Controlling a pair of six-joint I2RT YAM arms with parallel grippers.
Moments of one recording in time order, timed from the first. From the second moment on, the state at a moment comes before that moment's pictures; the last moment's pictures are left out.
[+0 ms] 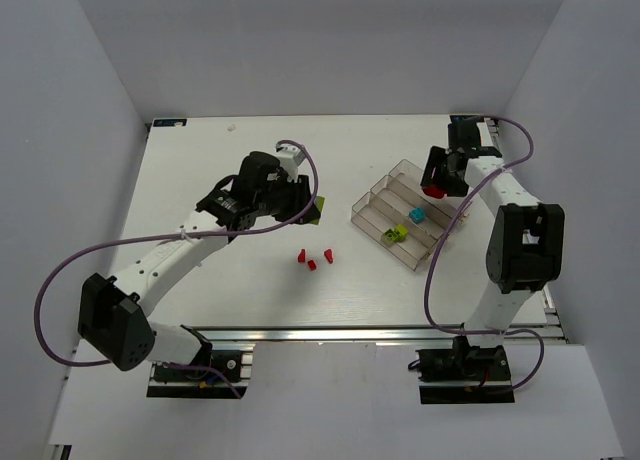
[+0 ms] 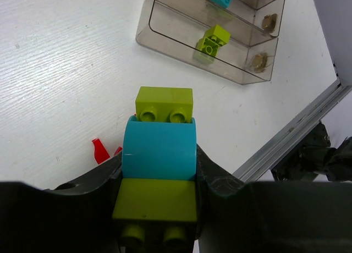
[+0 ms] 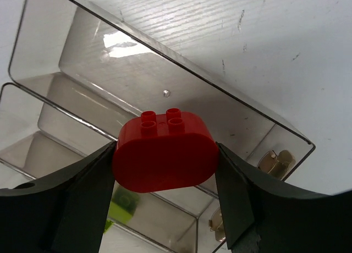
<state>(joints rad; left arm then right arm) -0.60 1.37 1.16 -0.42 0.24 -0.37 0.08 1.80 1.40 -0.60 0.04 0.29</state>
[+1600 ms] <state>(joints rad) -0.62 1.41 1.12 -0.03 0.87 -0.42 0.10 1.21 0.83 0.39 -1.33 0.33</state>
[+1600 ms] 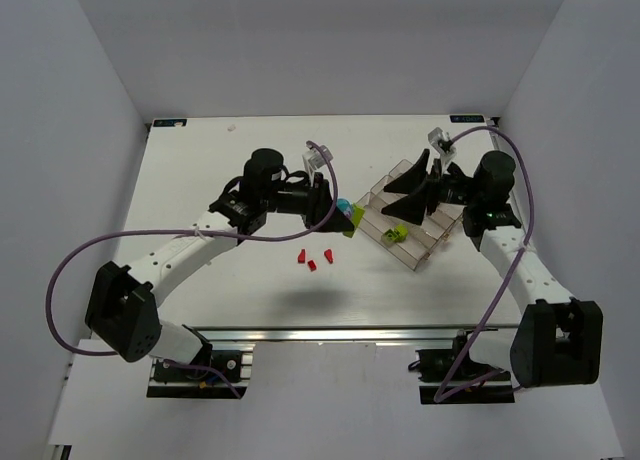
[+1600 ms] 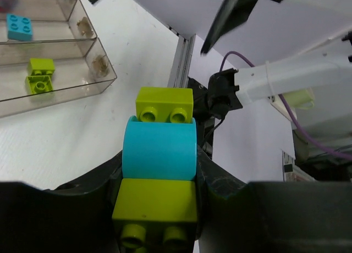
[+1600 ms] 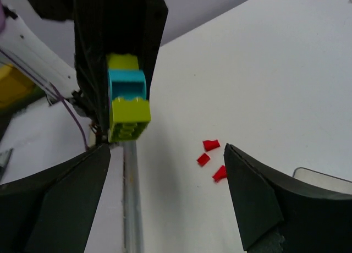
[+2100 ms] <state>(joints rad) -0.62 1.44 1.00 0.32 0.90 -0.42 0.13 1.26 0.81 0.66 -1.26 0.82</state>
